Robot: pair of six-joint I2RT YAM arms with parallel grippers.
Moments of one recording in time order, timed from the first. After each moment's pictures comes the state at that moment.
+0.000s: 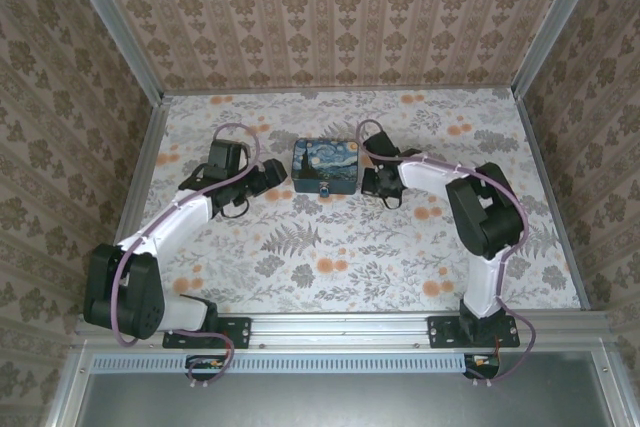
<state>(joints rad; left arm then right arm) -0.33 1.34 0.85 -0.35 0.25 -0.67 0.45 1.87 1.15 -0.47 0.01 0.63</state>
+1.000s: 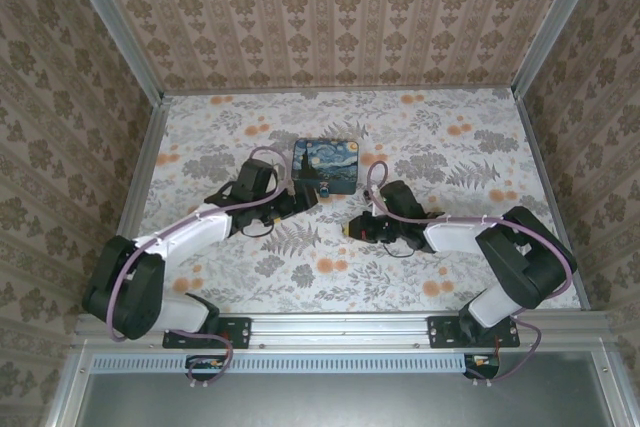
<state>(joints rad) -0.56 1.36 0.72 -0.19 0.35 -0.78 0.57 1.55 0.56 0.23 -0.51 0.76</state>
